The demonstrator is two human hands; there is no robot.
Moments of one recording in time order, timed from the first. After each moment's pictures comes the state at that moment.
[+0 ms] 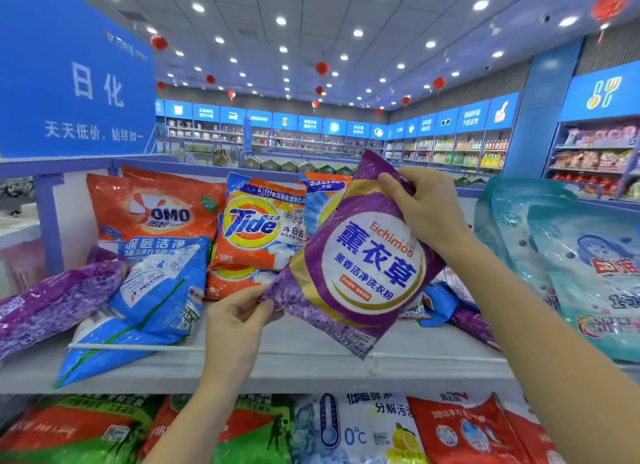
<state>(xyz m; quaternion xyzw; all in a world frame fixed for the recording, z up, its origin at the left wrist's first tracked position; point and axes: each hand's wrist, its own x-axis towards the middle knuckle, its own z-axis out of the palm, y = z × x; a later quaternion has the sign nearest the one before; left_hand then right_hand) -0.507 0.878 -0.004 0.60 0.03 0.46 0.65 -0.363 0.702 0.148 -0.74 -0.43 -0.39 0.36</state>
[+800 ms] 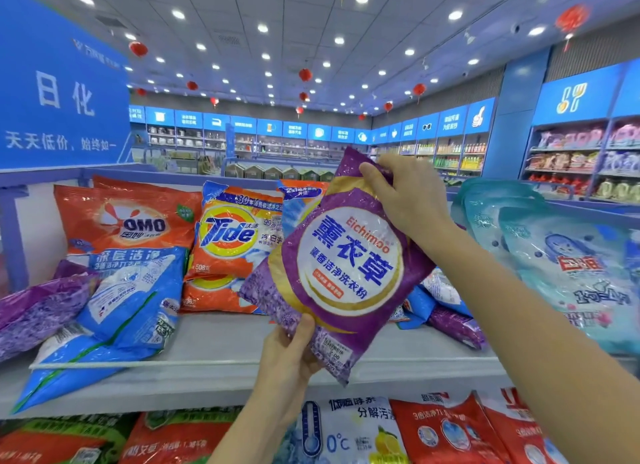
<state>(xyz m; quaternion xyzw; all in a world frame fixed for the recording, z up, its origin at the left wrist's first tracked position) -0.481 0.805 -0.018 0.45 0.00 0.23 0.86 -0.373 0.691 0.169 -0.78 -0.35 -0.46 0.24</state>
